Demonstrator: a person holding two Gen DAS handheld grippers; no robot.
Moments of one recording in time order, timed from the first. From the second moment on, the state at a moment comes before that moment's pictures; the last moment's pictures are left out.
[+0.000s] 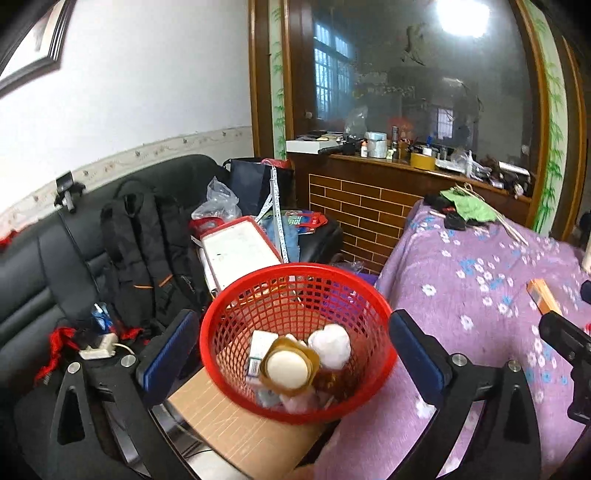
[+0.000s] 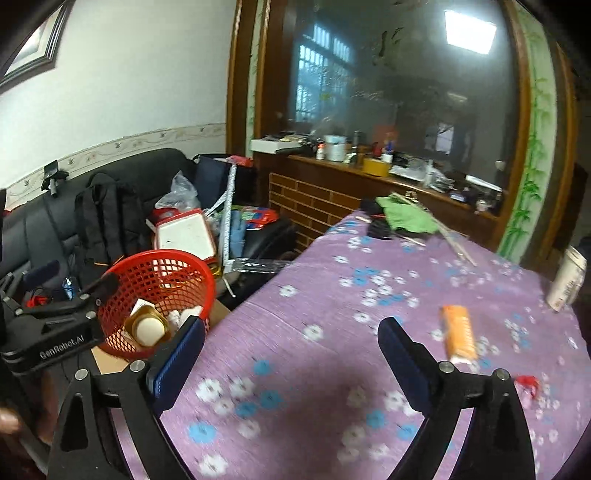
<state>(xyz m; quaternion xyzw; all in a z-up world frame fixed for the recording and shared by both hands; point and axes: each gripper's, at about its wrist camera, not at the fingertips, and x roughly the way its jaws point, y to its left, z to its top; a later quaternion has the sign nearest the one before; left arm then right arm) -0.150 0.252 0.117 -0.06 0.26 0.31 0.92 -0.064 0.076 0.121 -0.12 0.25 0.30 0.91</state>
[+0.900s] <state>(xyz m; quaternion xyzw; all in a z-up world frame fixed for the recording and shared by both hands) -0.180 0.204 0.090 -0.05 0.27 0.31 0.91 -0.125 0.021 0.103 -0.14 0.23 0.27 0.92</state>
